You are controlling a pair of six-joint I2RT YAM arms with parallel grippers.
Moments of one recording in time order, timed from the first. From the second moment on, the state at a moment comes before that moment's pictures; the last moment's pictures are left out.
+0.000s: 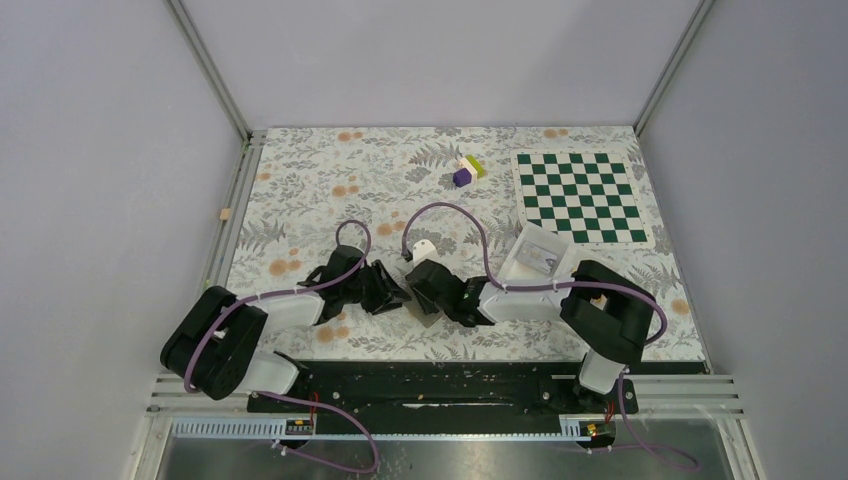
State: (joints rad) left arm -0.51 1.37 0.39 0.18 0.36 -1.02; right arm 1.10 1.72 0.89 -0.01 0.37 0.35
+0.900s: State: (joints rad) left arm -0.51 1.30 0.42 0.02 0.33 -1.00; right arm 1.13 1.65 0.82 0.01 0.39 0.48
